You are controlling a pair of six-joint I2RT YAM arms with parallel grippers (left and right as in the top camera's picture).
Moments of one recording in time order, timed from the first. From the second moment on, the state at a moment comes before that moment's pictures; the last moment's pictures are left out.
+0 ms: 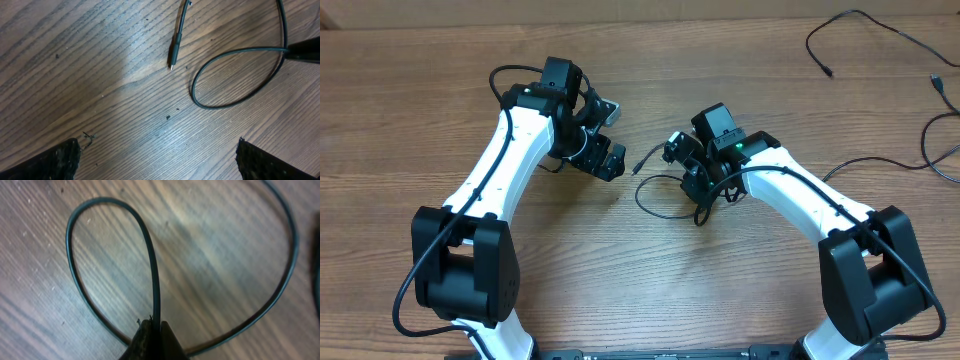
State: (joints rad) left arm -0.22 1.88 1.51 -1.03 0.32 0.24; right arm 0.44 1.80 1.19 -0.69 -0.19 -0.42
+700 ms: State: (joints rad) left arm -0.22 1.88 1.51 -1.03 0.32 0.24; right arm 0.44 1.78 1.96 -1.28 -0.20 -0.05
